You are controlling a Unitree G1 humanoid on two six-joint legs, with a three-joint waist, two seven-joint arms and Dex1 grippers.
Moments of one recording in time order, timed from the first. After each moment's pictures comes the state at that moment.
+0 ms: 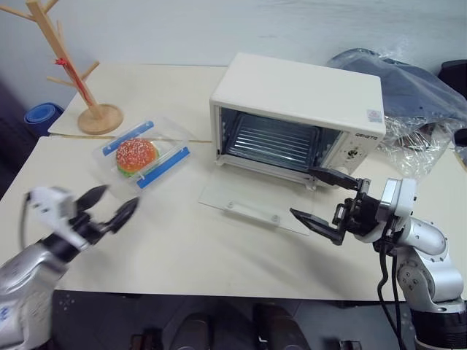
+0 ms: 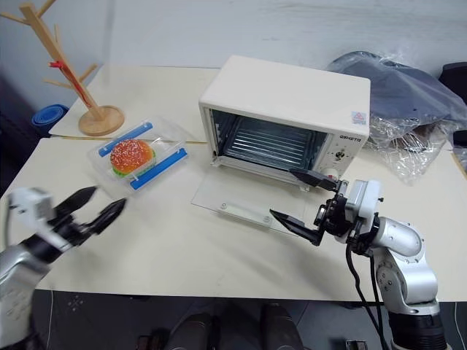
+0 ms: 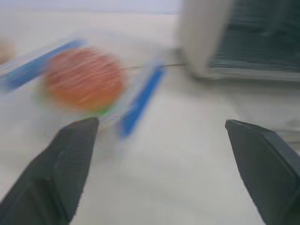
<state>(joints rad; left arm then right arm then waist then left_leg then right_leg) 0.16 0.51 0.70 -0.42 -0.62 0.58 -0.53 -0.12 -0.55 -0.16 -0.32 0.62 0.03 1.05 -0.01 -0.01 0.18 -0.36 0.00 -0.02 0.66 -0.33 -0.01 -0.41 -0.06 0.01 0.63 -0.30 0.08</state>
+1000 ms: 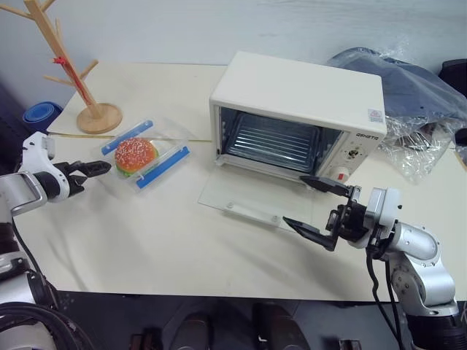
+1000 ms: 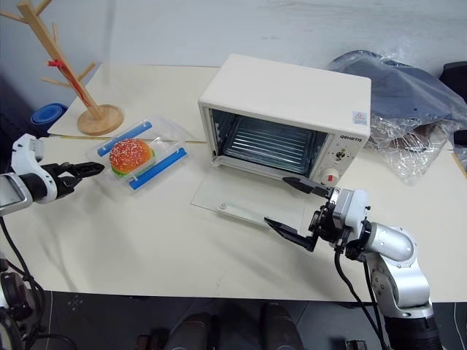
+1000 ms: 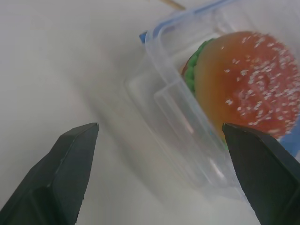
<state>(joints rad) -0.71 0.88 0.43 0.46 -0.68 1.26 -0.21 -0.08 -0.54 -0.12 -0.32 0.56 -0.03 1.04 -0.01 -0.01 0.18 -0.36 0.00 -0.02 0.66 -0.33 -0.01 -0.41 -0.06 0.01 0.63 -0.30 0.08</state>
